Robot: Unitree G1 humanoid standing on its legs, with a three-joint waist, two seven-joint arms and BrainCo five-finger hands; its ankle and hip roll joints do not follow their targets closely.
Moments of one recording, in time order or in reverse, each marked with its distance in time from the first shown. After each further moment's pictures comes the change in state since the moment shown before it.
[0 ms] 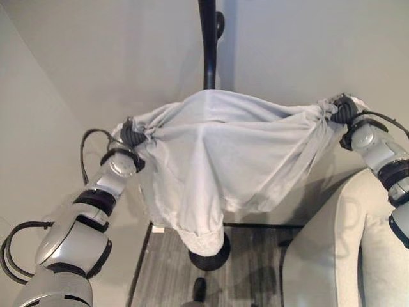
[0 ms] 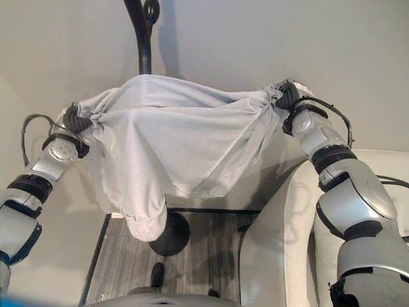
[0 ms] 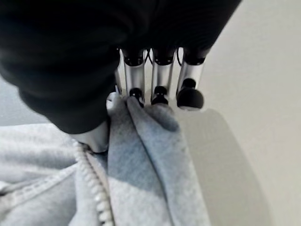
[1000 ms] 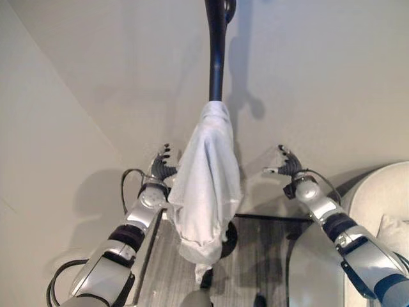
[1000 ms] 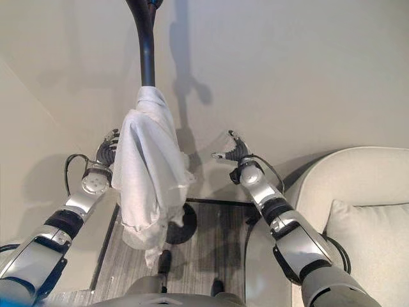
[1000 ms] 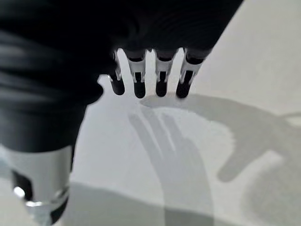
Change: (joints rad) left arm 0.322 -0.216 0.219 -0.257 -0.013 -0.012 0.004; right arm 0.459 0.367 -0.305 -0.285 0.110 -0.010 -0.051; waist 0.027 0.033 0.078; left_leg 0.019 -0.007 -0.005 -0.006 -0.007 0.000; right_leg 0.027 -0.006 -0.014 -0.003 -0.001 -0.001
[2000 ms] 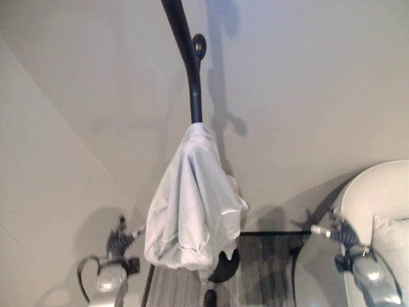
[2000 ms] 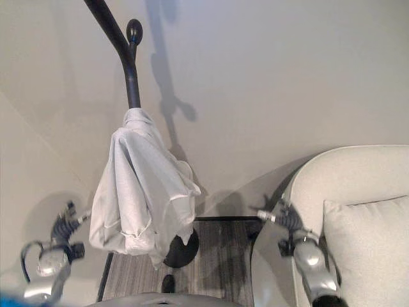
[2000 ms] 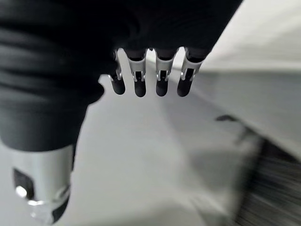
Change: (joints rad) left arm 0.703 -0.191 0.418 -0.023 -0.197 -0.003 -0.222; right arm 0.852 -0.074 -0.355 -0.245 -0.022 -0.064 0.242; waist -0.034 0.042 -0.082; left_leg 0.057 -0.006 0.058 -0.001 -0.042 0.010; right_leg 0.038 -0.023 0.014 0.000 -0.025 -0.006
